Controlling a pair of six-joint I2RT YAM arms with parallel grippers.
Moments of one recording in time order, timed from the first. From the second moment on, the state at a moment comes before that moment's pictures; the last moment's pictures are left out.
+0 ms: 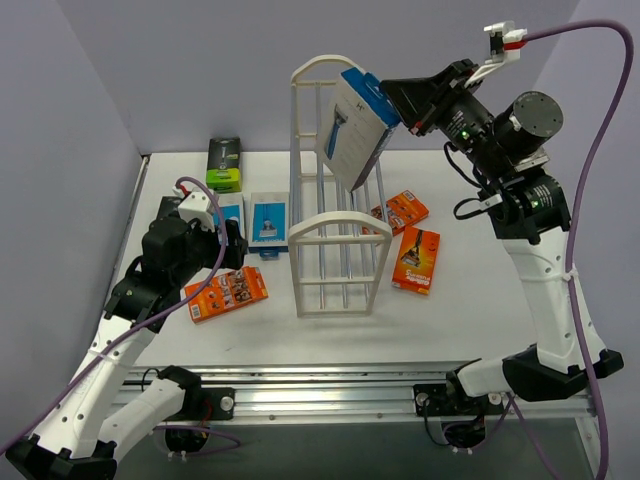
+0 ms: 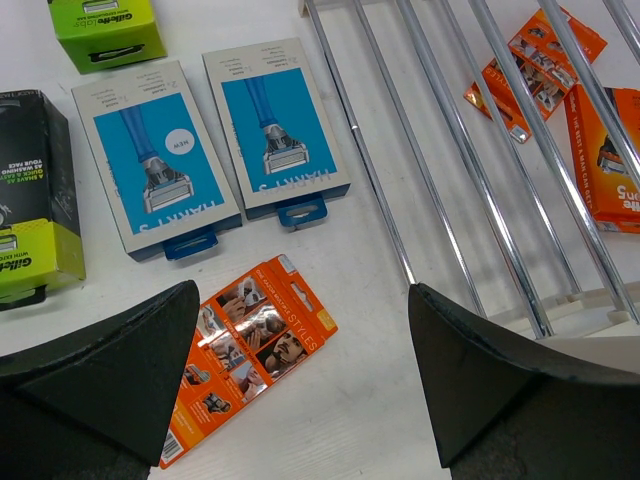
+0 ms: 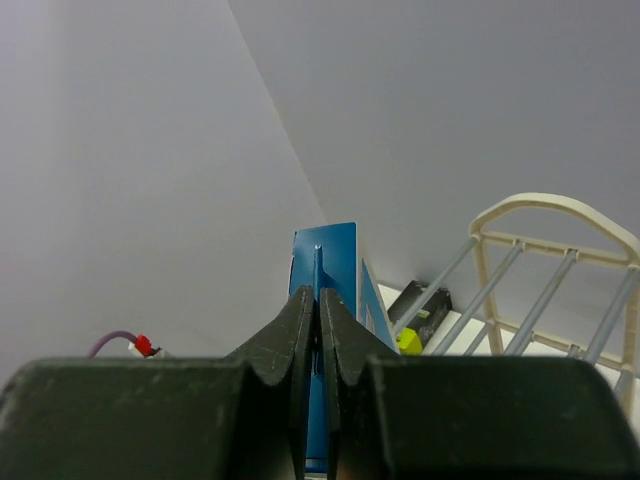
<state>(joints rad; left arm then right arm) -0.39 0.86 0.98 -0.52 -0.04 -0.17 0.40 1.37 1.94 -0.27 -0.30 0.45</state>
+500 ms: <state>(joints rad) -0.39 0.85 0.98 -0.52 -0.04 -0.17 0.42 1.38 1.81 -0.03 -0.34 0.62</state>
